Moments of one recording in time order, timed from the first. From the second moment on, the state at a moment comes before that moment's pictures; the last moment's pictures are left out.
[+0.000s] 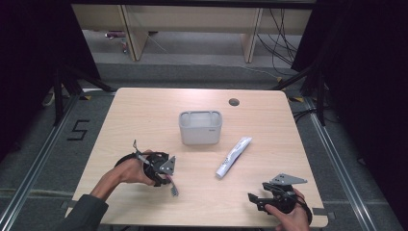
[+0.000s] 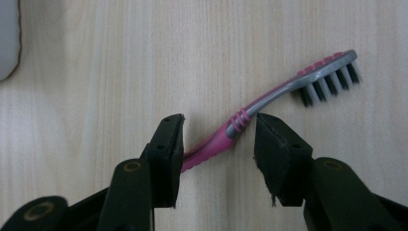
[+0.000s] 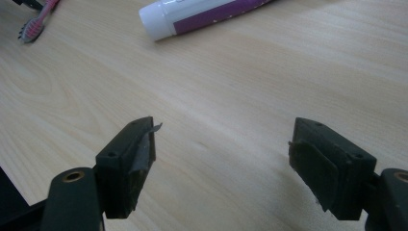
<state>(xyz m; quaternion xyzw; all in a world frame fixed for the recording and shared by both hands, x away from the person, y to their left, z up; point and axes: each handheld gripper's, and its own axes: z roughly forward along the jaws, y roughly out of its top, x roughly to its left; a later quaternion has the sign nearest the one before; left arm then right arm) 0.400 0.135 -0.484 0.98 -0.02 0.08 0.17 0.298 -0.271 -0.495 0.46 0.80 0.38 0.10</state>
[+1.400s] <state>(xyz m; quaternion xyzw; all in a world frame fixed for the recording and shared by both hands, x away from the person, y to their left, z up) 0.403 0.124 -0.479 1.00 0.01 0.04 0.06 0.298 -0.269 -0.496 0.45 0.80 0.38 0.10</state>
